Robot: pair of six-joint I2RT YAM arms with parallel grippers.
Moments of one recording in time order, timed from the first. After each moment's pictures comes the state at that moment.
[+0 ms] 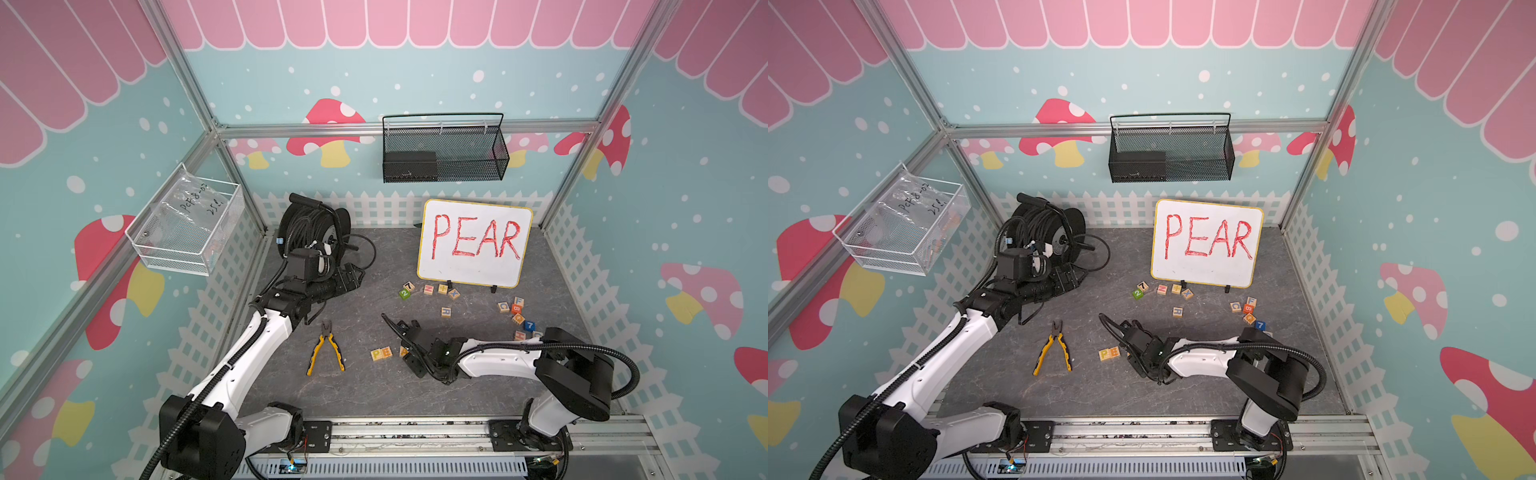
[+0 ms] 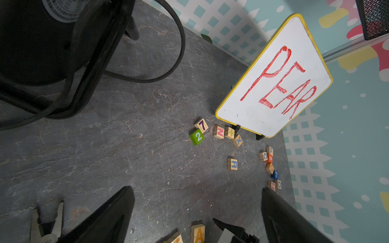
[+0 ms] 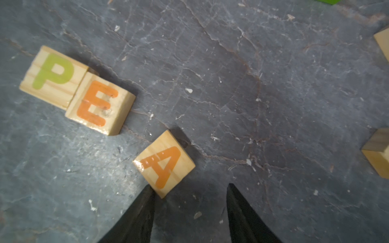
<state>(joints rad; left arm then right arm) -0.24 1.21 1.00 -0.43 0.30 -0.61 1.06 1.62 0.77 -0.21 0.27 0.20</state>
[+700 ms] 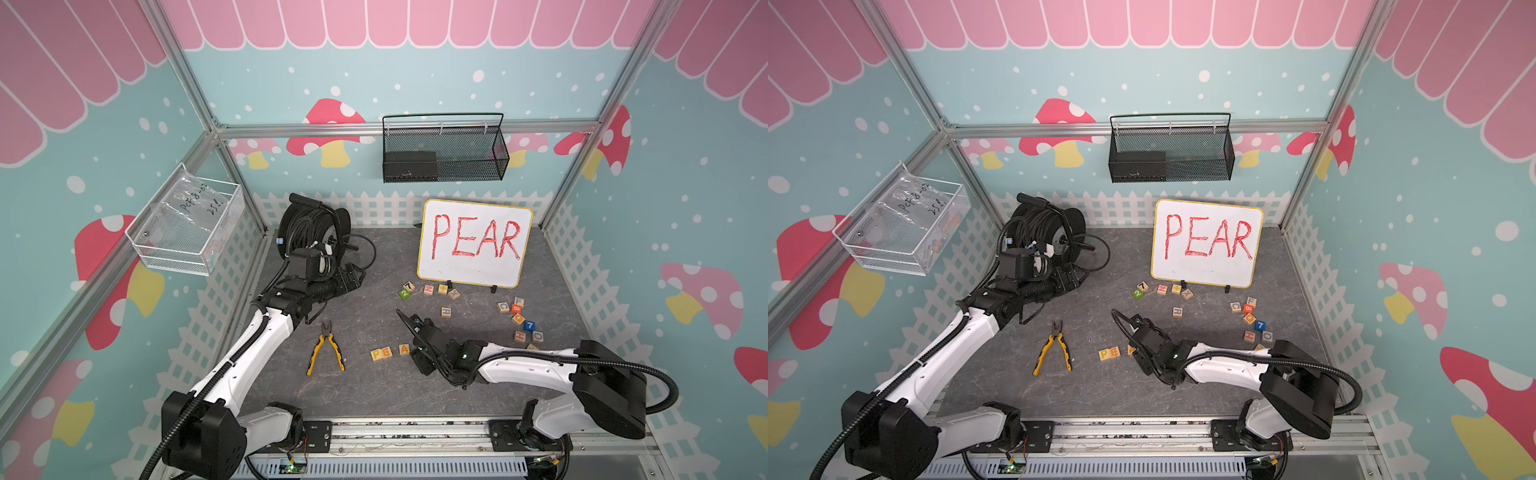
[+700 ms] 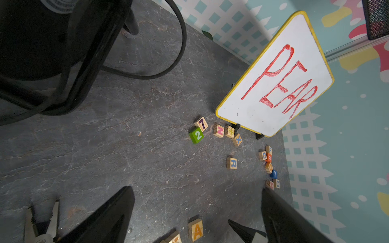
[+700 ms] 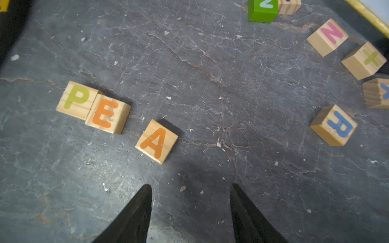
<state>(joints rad) -0.24 1.23 1.00 -0.42 0.32 -0.63 1.05 1.47 0.70 -0.21 0.30 0.33</state>
